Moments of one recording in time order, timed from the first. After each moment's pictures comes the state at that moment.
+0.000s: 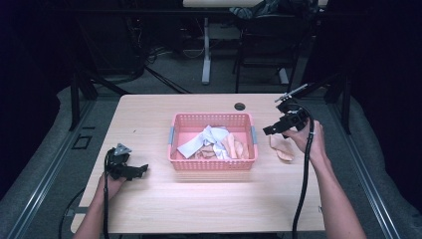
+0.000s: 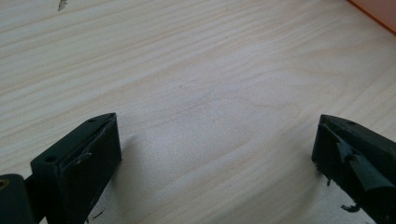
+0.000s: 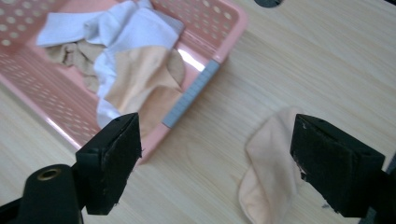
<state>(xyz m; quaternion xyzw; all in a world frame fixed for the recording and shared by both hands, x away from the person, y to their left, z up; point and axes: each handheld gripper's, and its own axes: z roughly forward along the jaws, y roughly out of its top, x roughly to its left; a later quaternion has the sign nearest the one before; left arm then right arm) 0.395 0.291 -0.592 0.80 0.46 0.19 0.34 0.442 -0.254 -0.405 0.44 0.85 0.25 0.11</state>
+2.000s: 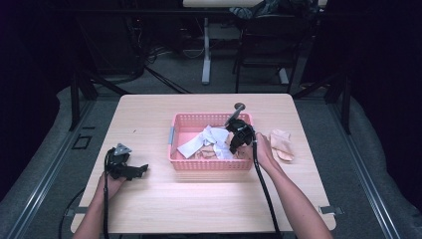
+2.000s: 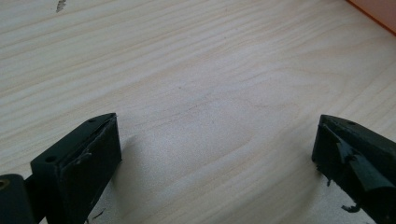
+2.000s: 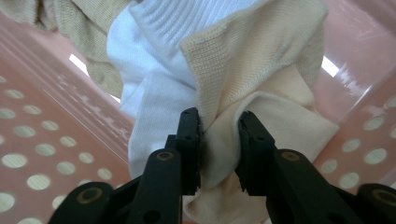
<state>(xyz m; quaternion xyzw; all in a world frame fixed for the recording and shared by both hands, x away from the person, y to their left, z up) 0.395 0.291 -0.592 0.80 0.46 0.19 0.34 0.486 -0.133 -0.521 0.44 0.89 0.12 -0.01</state>
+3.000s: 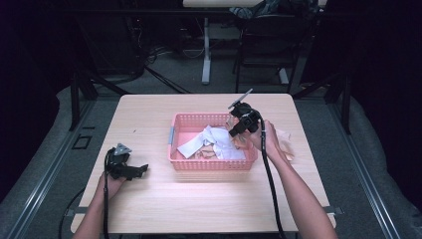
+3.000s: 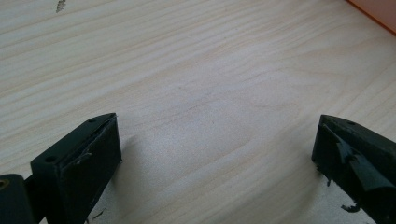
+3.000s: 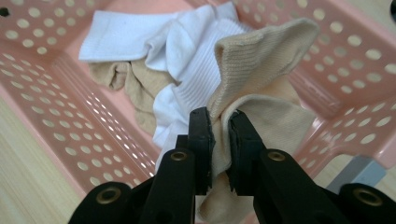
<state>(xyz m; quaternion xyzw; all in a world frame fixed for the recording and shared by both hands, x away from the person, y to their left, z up) 0.396 0.291 -0.592 0.80 0.45 0.19 0.33 0.482 -0.144 -0.454 0.40 0.89 0.23 0.04</state>
